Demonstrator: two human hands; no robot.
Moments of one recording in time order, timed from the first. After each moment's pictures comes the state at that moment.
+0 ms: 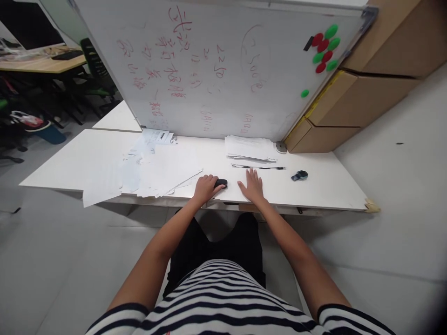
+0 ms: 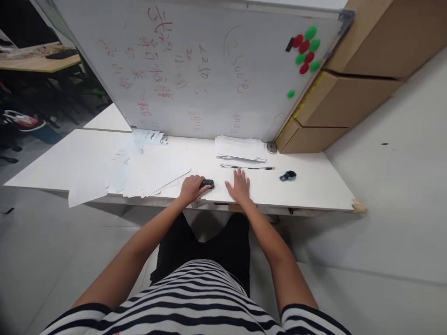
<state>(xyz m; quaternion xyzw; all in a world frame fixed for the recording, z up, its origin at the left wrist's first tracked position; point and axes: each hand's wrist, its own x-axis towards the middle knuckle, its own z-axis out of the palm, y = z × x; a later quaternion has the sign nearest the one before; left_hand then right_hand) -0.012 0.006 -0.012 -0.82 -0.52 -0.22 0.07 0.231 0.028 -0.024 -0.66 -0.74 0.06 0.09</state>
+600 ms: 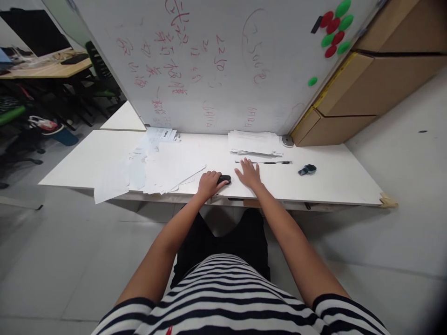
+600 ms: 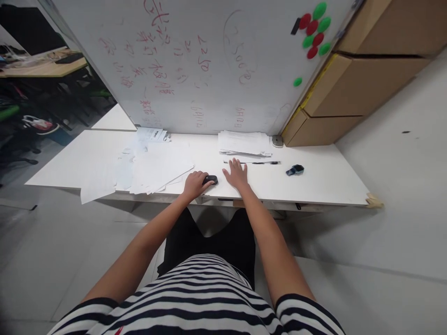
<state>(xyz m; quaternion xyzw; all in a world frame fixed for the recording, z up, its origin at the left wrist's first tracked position) -0.011 0.006 -0.012 -0.82 -0.52 -0.22 0.05 0.205 0.070 -0.023 -0.63 -0.77 0.09 0.07</state>
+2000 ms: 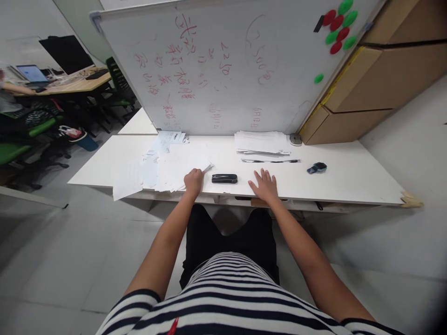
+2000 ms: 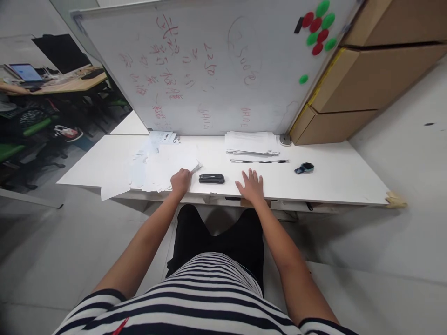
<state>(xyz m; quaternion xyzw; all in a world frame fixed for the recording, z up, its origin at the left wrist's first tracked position) -0.091 0.009 -0.015 -0.66 -0.74 -0.10 0.08 0.238 0.005 -0.037 -0.65 -0.75 0.05 0.07</state>
